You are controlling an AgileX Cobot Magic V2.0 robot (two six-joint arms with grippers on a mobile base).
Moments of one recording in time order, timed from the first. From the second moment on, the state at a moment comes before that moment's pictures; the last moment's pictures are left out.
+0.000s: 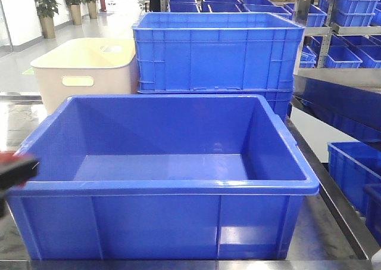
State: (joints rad) left arm -0.38 0.94 -1.08 -0.04 0.60 0.05; right arm 0.41 0.73 -0.65 0.09 0.67 -0.15
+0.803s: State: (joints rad) left arm -0.38 1.62 -1.47 0.04 0.58 -0.04; right arm 0.41 0.73 -0.65 0.09 0.67 -0.15
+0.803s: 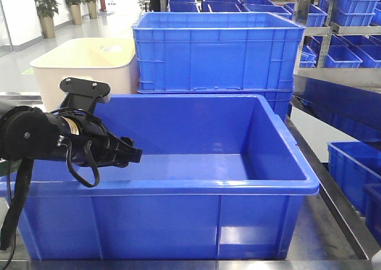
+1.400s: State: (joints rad) left arm -0.38 1.08 -1.34 0.02 0.81 0.01; right arm 0.41 0.73 -0.65 0.09 0.67 -0.15
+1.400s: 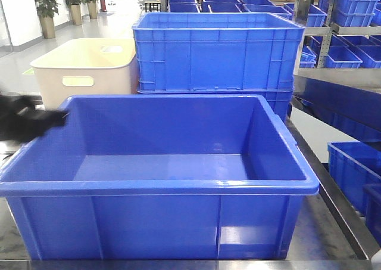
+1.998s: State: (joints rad) left arm -0.38 0.50 -0.62 -0.06 0.77 0.05; right arm 0.41 0.73 -0.65 0.09 0.66 -0.15
